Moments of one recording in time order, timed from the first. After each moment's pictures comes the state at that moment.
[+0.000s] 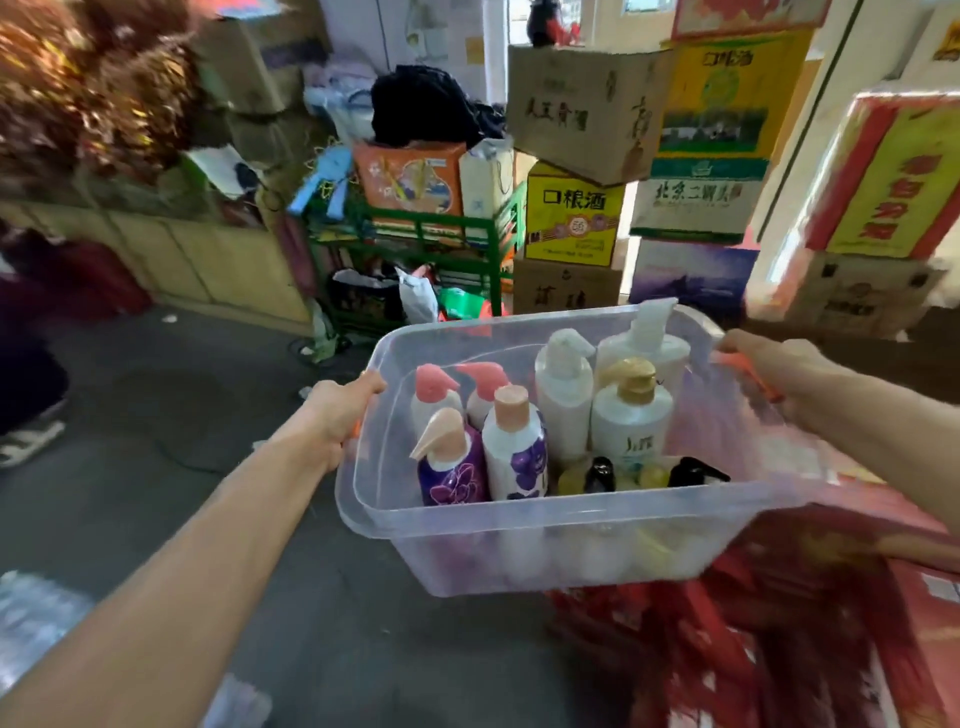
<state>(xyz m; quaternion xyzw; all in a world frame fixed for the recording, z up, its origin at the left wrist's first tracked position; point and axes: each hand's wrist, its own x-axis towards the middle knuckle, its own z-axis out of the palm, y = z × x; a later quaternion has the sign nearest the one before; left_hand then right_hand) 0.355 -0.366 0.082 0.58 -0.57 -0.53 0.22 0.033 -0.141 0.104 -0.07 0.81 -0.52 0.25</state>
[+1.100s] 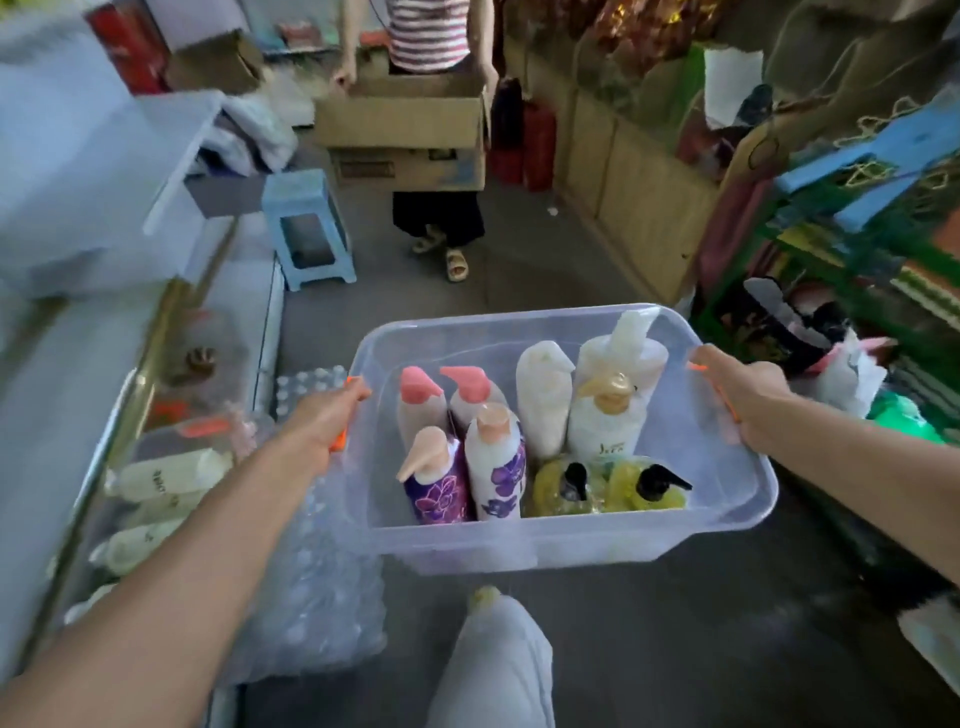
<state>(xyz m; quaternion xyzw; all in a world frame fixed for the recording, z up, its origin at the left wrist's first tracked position) 0.675 -0.730 -0.018 0.81 -0.18 -0.38 0.41 0.307 -0.859 0.014 -0.39 0.75 -0.29 0.45</state>
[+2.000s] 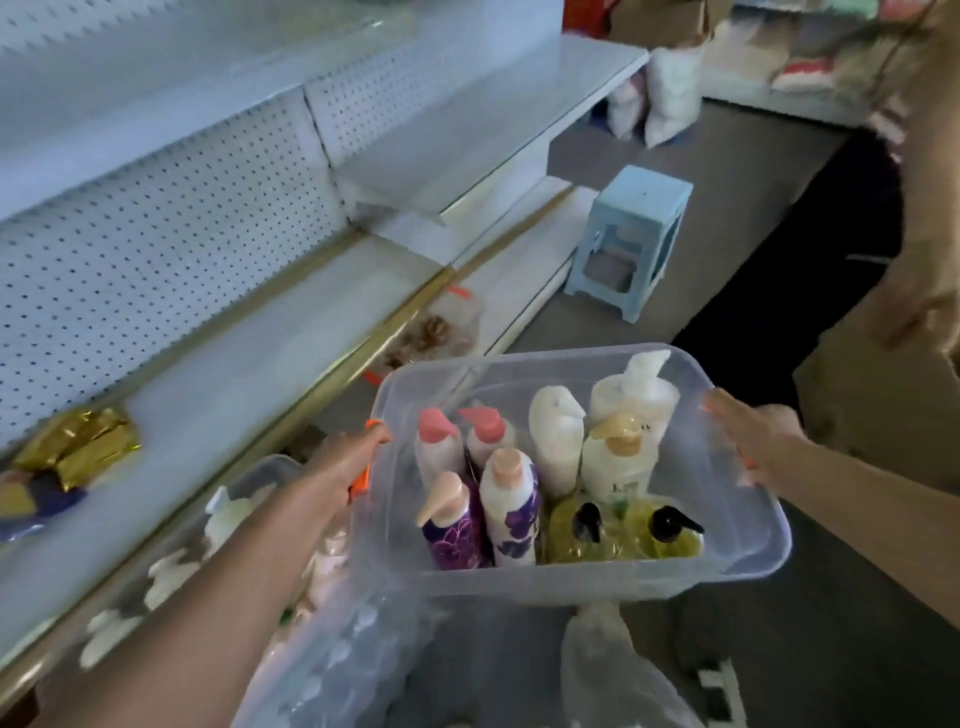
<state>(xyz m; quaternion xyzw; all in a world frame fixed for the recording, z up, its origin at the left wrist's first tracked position) 1.001 -0.911 -0.090 0.83 0.21 -0.26 0.46 0.857 -1.288 -0.060 -0.67 0.57 -0.01 0.48</state>
